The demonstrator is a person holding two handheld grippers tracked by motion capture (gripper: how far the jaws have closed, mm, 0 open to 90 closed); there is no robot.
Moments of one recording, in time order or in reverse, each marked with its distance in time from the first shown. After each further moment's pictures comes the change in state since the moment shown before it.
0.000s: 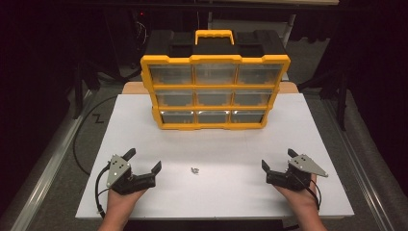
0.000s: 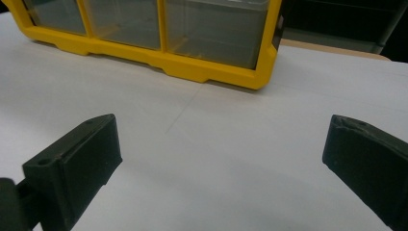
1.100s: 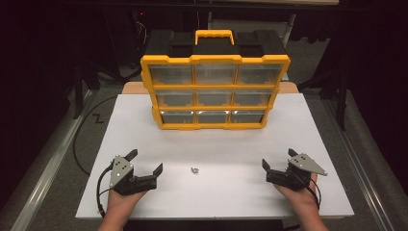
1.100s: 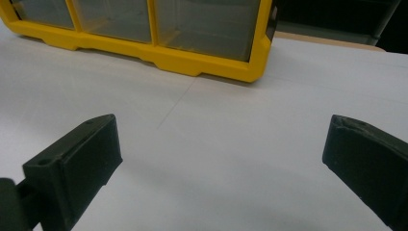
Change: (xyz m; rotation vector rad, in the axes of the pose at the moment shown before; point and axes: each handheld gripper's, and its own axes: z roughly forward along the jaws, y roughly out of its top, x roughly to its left) left arm -0.002 -0.002 0.001 0.015 -0.019 0.033; right arm -0.002 -0.001 0.003 0.005 -0.008 0.030
